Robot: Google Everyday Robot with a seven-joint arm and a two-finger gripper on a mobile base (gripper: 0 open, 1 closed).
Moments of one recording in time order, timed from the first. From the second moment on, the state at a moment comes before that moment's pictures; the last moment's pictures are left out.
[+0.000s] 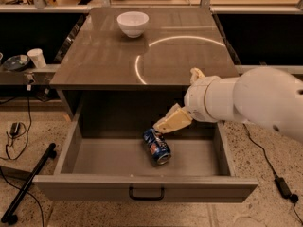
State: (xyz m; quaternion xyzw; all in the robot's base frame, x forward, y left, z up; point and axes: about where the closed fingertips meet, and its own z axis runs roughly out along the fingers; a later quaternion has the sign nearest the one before) arm 0.524 -0.070 0.846 -0.46 0.77 0.05 0.45
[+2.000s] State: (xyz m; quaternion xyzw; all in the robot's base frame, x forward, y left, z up) arm 0.502 -0.082 0.783 -0.42 0.80 0.07 0.43
